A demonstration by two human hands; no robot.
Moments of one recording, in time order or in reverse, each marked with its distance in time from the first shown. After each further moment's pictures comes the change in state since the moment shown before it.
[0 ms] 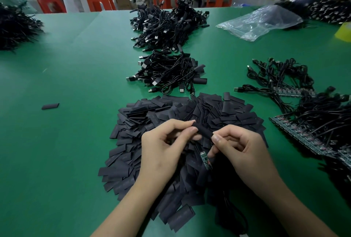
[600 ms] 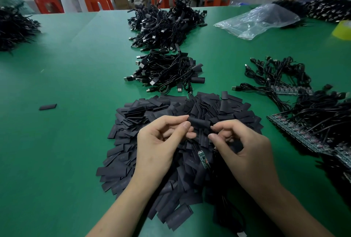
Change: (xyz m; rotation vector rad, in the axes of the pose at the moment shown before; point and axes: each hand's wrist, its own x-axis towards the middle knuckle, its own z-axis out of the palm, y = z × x) left_hand 0.004 0.004 0.002 -0.278 0.024 -0.167; right_hand -0.002 0.005 0.001 -0.419 0.229 -0.306
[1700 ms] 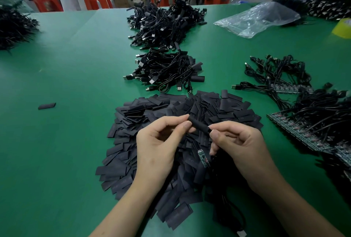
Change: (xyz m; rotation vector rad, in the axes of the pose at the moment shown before) left_hand -0.004 0.002 0.004 0.038 0.044 0.079; right_hand 0.007 -0.003 0.001 0.688 -0.184 0.401
